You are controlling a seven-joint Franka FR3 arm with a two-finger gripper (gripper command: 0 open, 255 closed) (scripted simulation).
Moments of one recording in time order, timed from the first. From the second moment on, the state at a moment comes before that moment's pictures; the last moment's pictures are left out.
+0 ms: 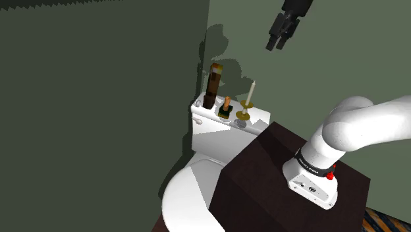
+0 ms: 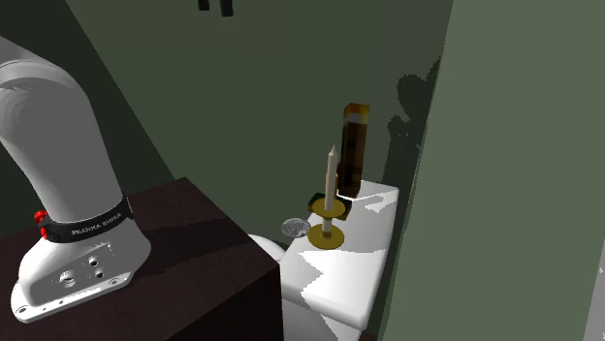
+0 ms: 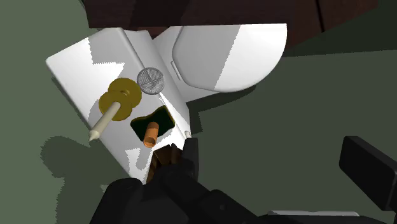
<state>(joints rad) -0.02 -0.82 -0.04 -2.33 0.12 1.59 -0.06</state>
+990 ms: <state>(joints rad) -0.04 -0.52 -0.04 -2.49 0.17 2.08 -0.03</state>
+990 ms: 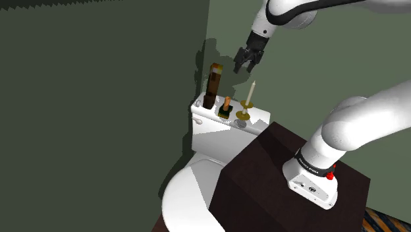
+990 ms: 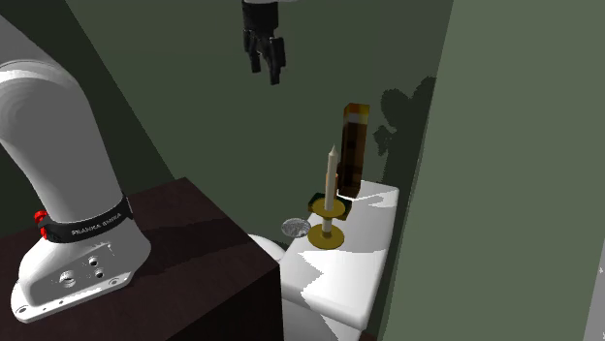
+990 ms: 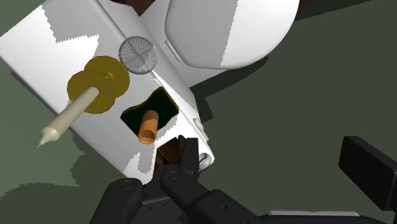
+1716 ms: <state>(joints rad) -0.04 -0.13 -0.07 -2.45 0.27 2.45 -0.06</state>
